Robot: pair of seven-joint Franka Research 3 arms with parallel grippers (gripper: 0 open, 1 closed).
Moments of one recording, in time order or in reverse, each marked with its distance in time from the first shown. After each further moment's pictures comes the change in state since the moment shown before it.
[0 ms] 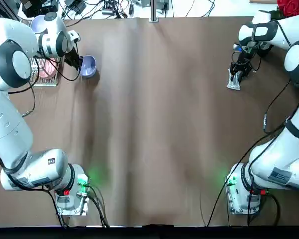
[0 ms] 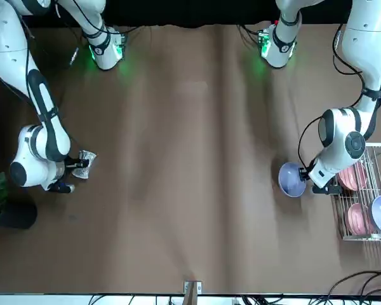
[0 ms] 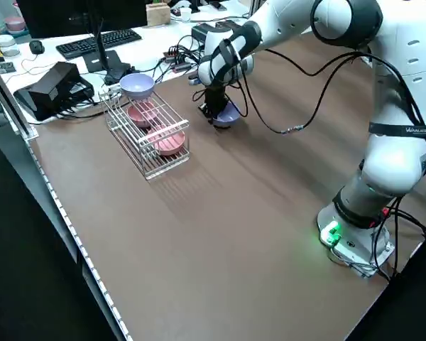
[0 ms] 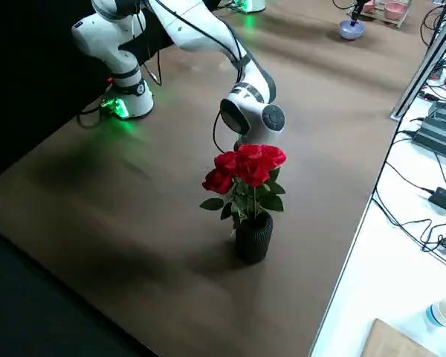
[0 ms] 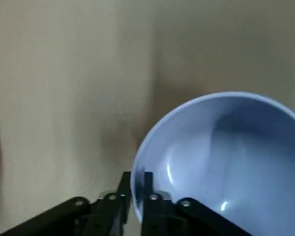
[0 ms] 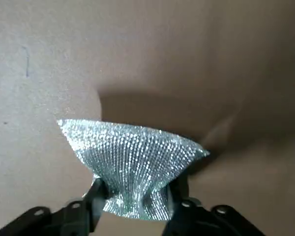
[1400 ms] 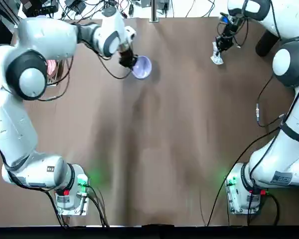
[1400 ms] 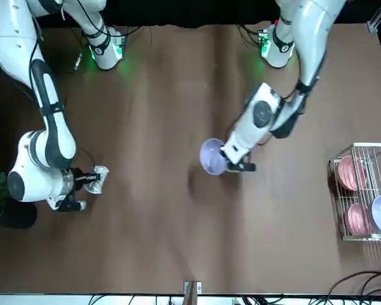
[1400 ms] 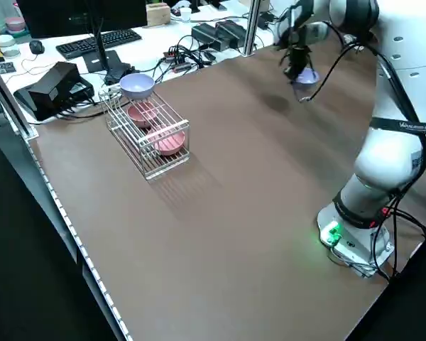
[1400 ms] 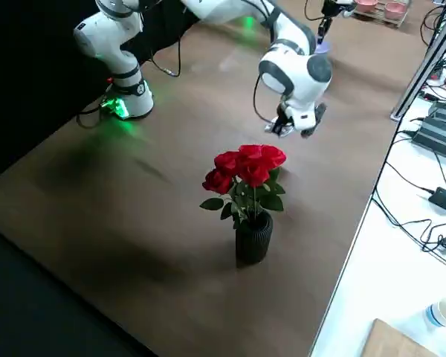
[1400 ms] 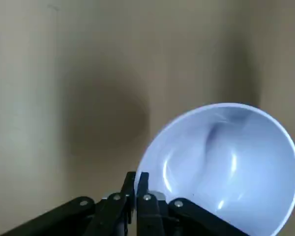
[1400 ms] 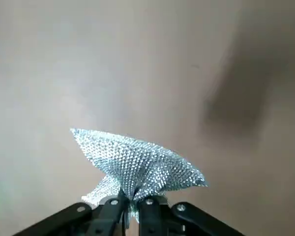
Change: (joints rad) left arm -0.285 0.029 -0.412 0.138 0.000 -0.080 -0.659; right arm 0.189 0.004 0.031 0.301 0.221 -0.157 0.001
